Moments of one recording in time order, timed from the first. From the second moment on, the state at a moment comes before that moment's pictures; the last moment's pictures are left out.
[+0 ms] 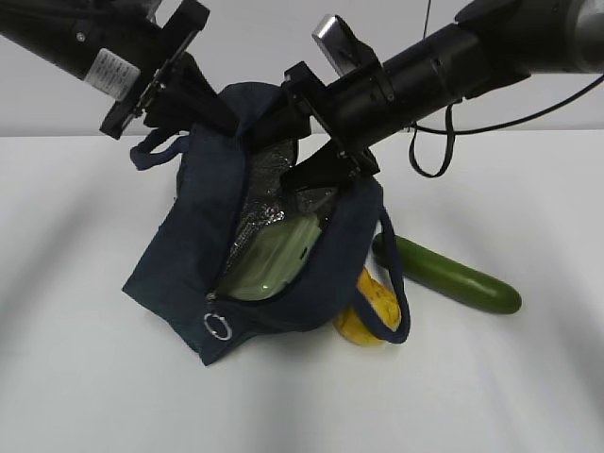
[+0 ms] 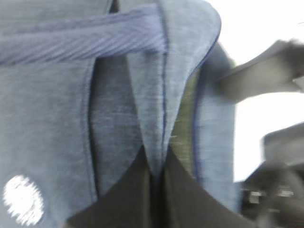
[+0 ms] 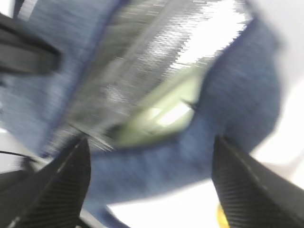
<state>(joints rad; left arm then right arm) -0.21 1.84 -1.56 -0.87 1.16 0.32 0.27 2.05 -1.63 1.10 1.16 -0.57</state>
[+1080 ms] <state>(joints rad) -0.20 1.84 -1.56 -0.52 1.12 0.23 0.24 1.98 -1.61 0.11 1.22 -0.74</state>
